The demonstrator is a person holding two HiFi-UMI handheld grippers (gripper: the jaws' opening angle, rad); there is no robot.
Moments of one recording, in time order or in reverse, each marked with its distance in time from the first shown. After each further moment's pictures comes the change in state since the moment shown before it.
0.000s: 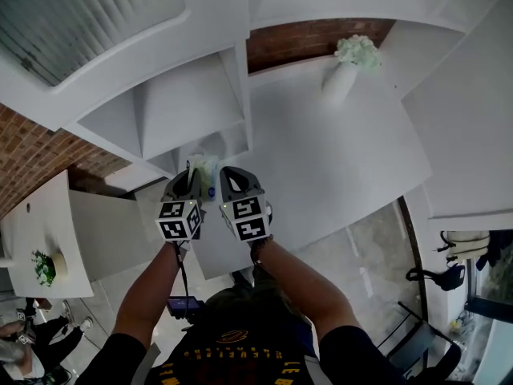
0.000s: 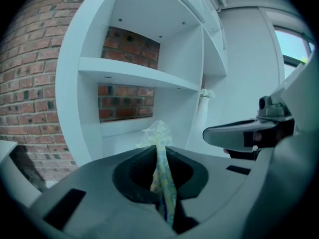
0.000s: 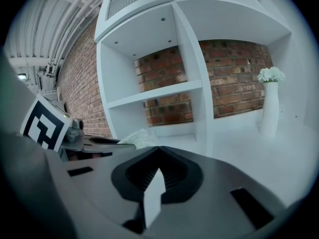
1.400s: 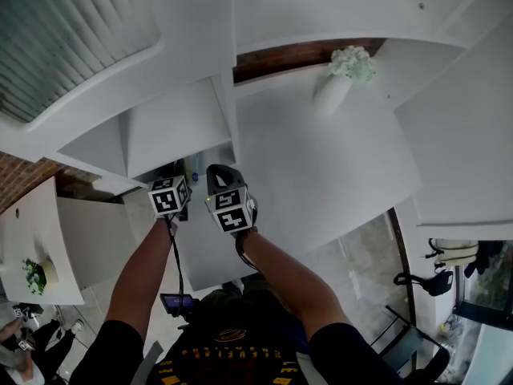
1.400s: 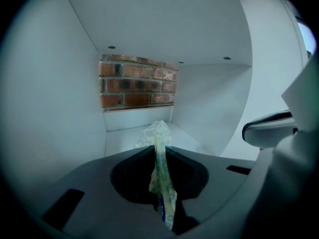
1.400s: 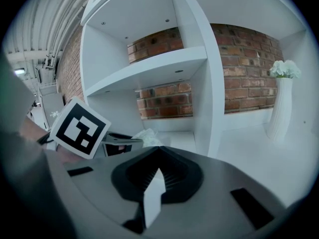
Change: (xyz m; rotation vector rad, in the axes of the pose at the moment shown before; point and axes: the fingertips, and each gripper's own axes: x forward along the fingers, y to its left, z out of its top) left arm 0.099 0.062 -0.013 -0.061 0.108 0.130; right arm 0.061 -0.030 -0.007 -0.038 0.083 0.017
